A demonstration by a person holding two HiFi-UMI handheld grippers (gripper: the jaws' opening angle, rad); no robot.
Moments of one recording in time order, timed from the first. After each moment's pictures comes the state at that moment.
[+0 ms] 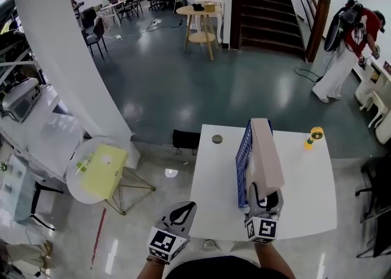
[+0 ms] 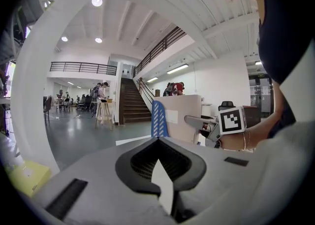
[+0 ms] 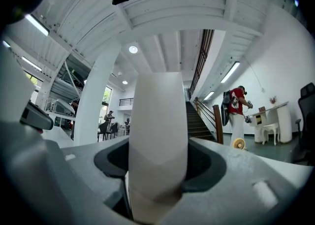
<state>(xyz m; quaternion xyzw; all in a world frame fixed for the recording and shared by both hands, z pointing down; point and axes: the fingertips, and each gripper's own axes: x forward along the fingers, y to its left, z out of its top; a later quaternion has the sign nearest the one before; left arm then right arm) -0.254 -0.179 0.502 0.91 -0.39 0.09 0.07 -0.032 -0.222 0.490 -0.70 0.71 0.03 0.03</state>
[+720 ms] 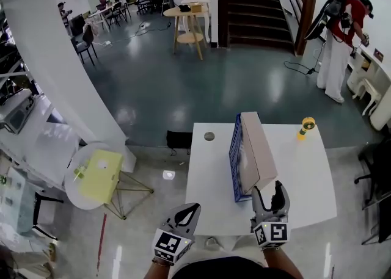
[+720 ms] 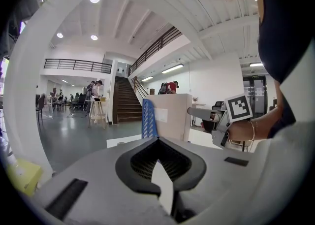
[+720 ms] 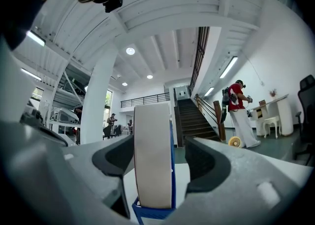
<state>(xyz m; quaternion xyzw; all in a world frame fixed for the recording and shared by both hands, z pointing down) -0.223 -0.157 0.505 0.93 -0.36 0.09 0.07 -0.013 -0.173 0.456 -0.69 0.72 0.00 0.05</state>
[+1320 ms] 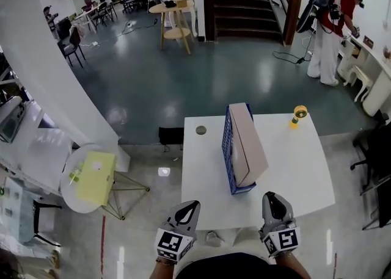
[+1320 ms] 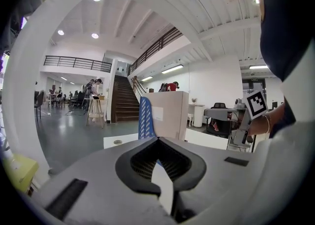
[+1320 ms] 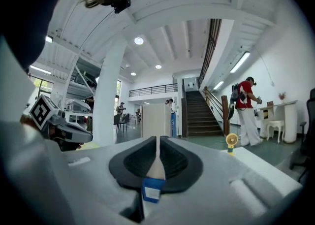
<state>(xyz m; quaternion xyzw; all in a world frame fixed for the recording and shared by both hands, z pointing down) -0.215 -0.150 0.515 0.93 -0.35 0.08 0.08 -0.010 -0.113 0.466 -0.66 0.75 -0.02 -0.02</state>
